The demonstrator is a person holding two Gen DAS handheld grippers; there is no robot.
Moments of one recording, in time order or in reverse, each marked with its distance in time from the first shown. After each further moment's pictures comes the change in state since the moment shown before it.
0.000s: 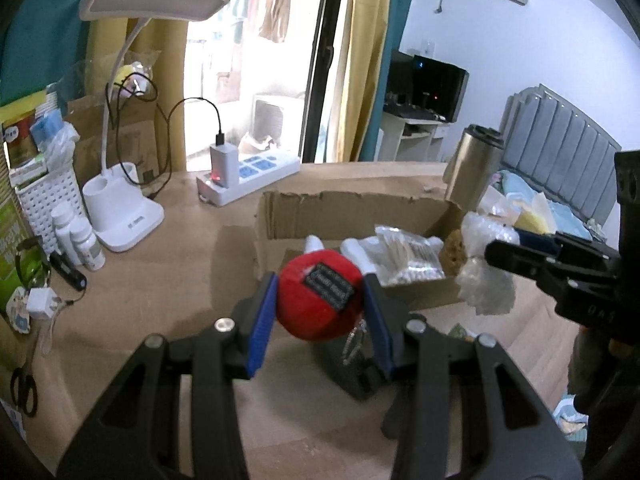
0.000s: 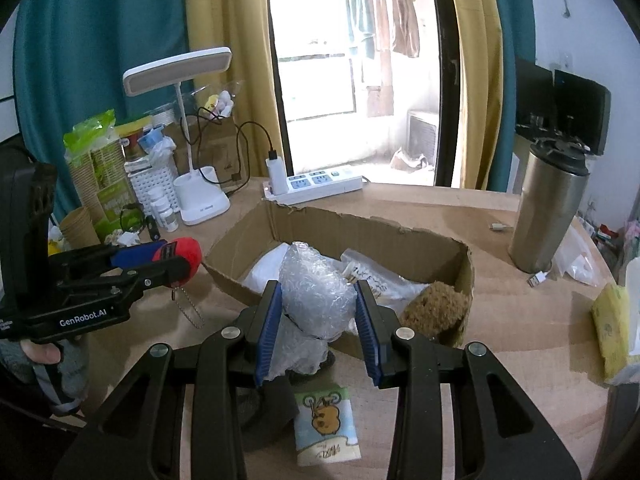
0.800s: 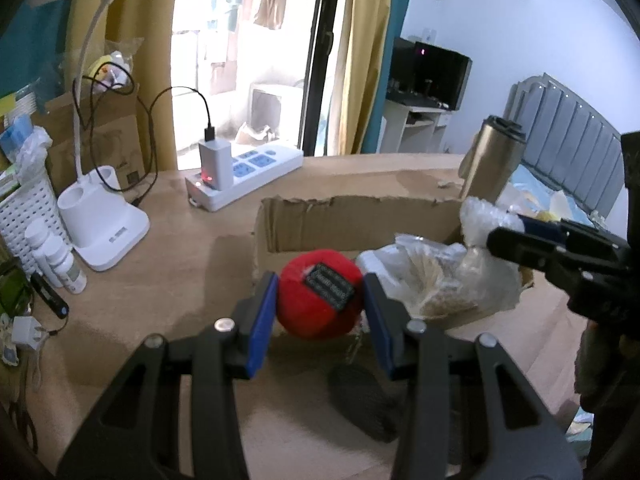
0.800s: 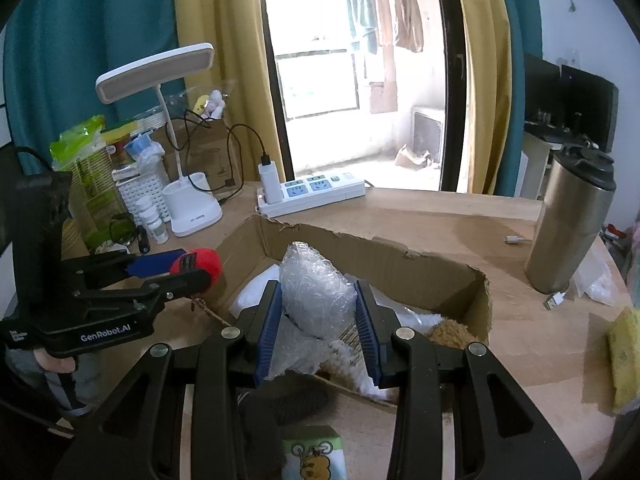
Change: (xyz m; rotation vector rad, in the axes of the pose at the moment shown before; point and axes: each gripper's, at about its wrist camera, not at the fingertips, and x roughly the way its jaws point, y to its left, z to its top) left arm 0.049 0.009 0.021 0.017 0.048 0.002; right arm 0.039 -0.012 0.023 0.012 0.013 0.022
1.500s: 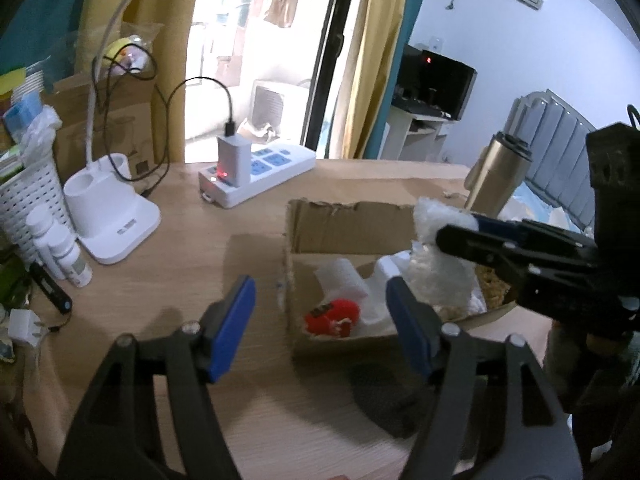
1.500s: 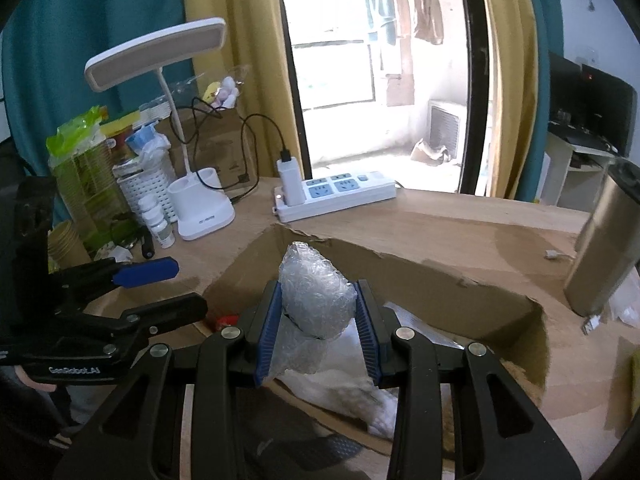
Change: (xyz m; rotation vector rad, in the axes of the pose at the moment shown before) left arm -0.003 0.032 0.001 -0.059 -0.002 -0.032; right arm 0.047 0.023 0.020 -0.025 0.035 0.044
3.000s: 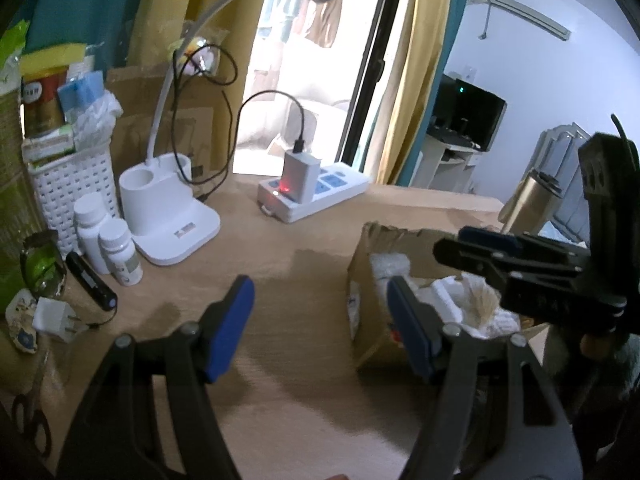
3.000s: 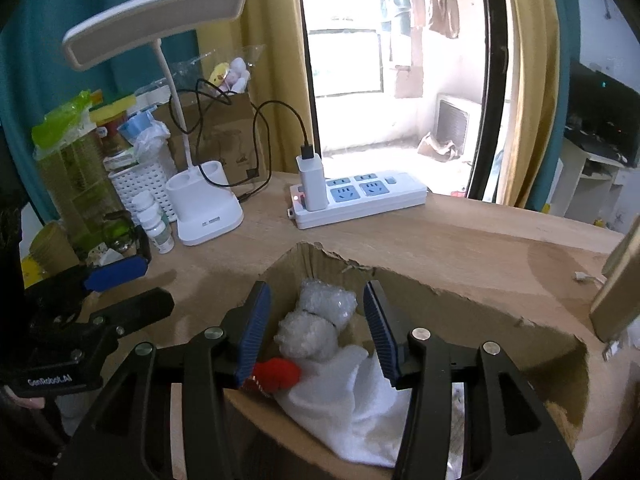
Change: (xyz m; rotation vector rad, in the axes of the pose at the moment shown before) left arm -0.019 0.049 -0.003 -0.091 -0.083 0.081; right arm 0.038 0.028 0.023 -0.028 0.041 -0.010
